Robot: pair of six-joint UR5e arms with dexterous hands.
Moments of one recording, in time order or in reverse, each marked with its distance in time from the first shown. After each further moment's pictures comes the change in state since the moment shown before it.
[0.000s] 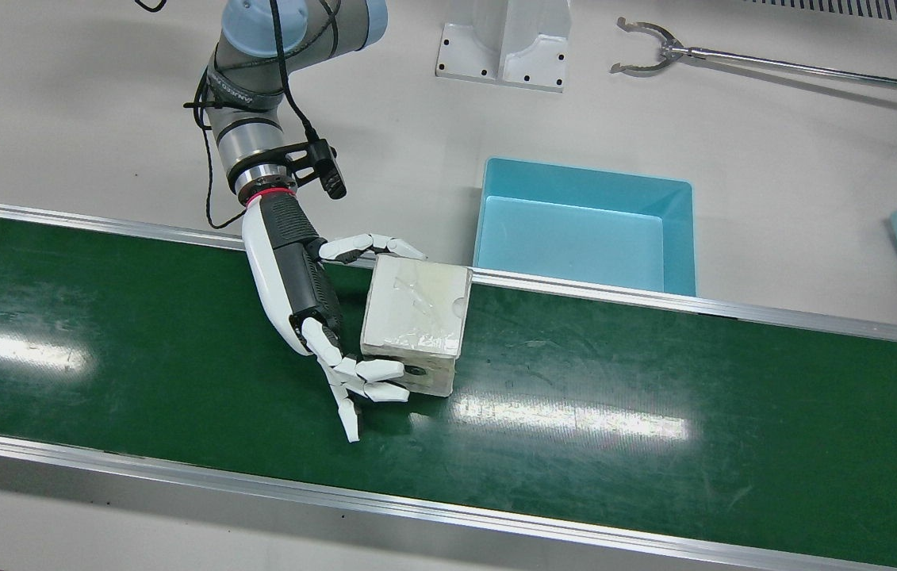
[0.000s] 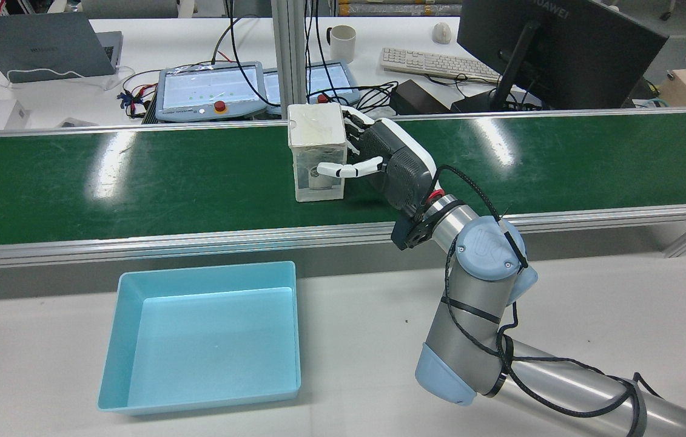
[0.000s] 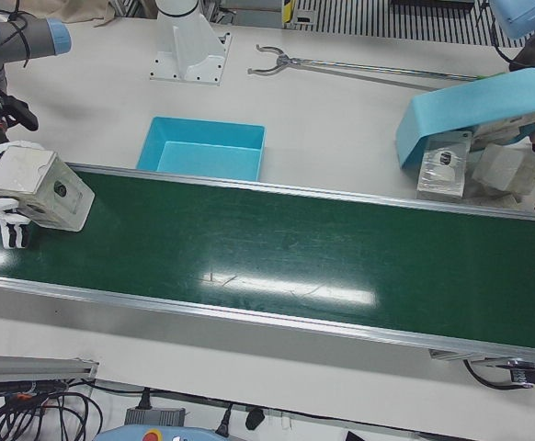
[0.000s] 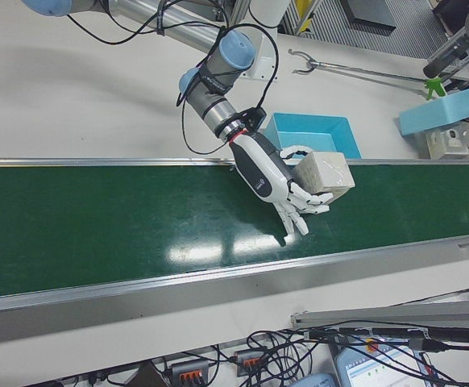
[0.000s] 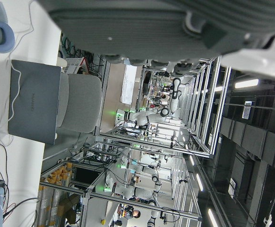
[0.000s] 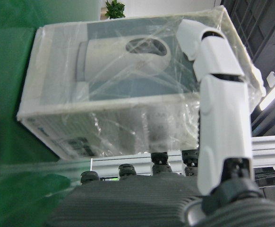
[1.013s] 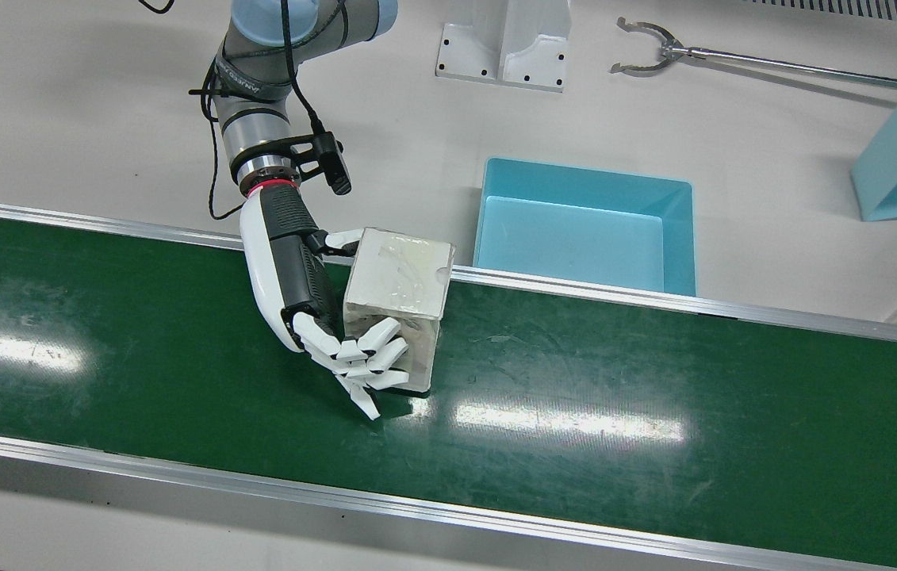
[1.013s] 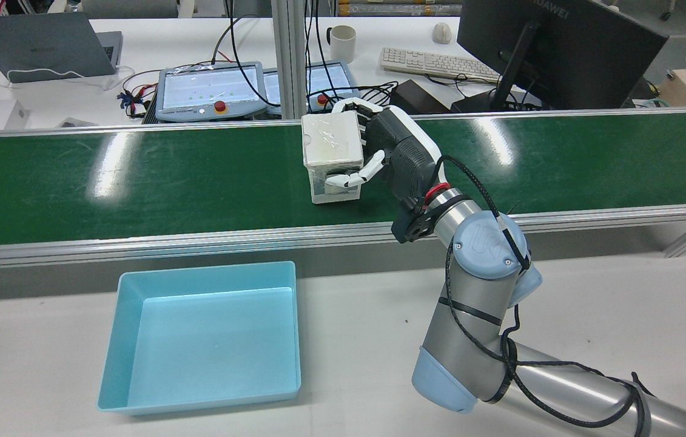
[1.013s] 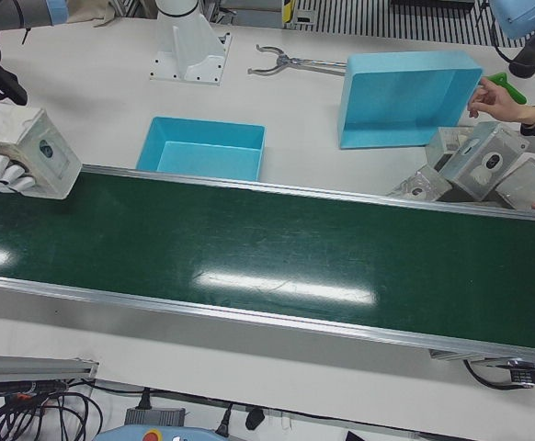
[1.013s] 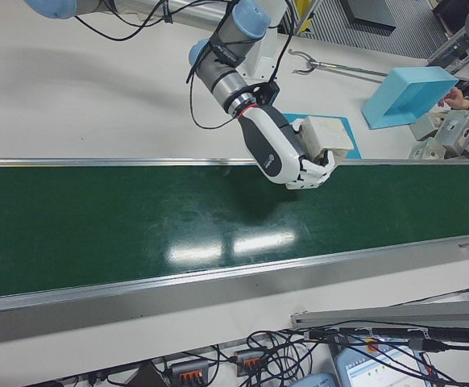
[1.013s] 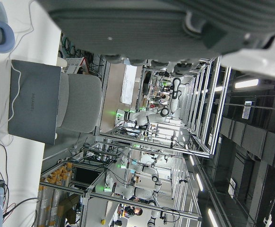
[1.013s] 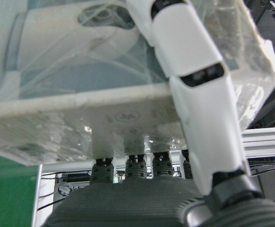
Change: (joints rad) left arm 0.000 0.000 0.000 0.000 0.000 0.000; right arm -0.005 0.018 0.158 -0.179 0.082 -0.006
